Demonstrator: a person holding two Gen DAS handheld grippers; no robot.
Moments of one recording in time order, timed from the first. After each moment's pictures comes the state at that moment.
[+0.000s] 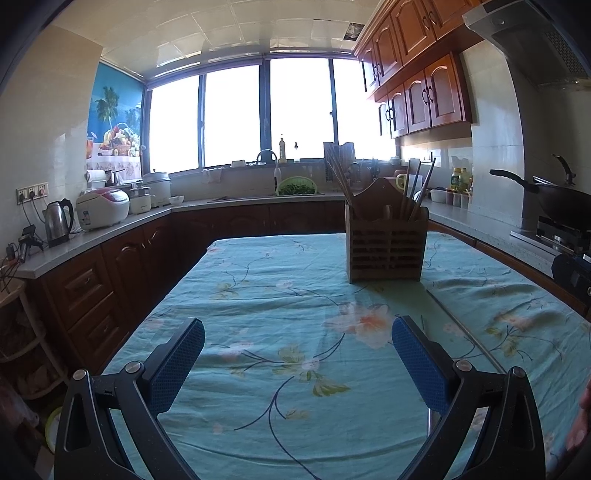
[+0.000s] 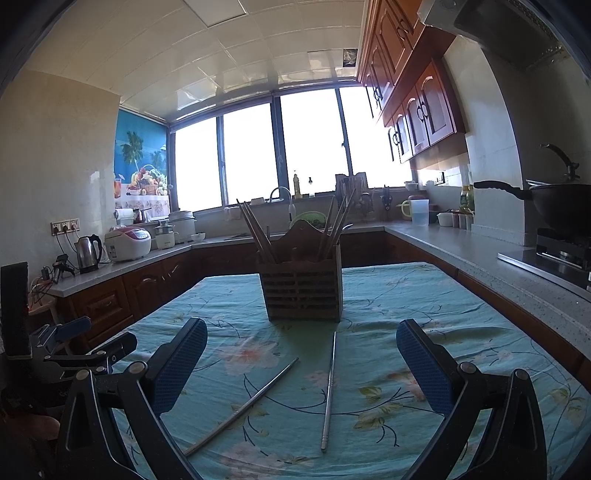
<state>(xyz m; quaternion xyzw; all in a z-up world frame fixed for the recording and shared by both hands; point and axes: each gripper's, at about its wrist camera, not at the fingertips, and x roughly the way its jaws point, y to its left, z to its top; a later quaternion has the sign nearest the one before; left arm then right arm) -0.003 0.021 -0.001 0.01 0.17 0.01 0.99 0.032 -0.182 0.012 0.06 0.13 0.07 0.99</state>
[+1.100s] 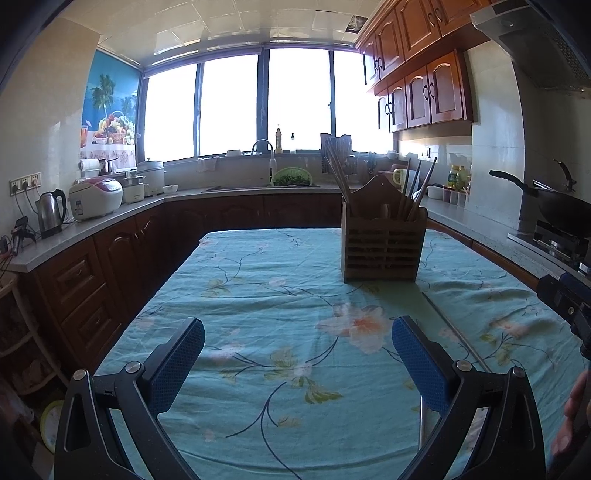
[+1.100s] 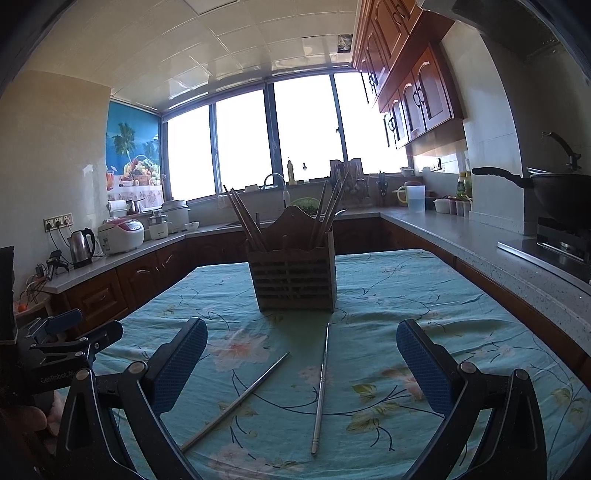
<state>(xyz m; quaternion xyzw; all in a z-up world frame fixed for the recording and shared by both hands) 0.012 0.018 0.011 0.00 0.19 0.00 0.98 0.051 -0.184 0.004 0.06 0.17 0.06 0.98</state>
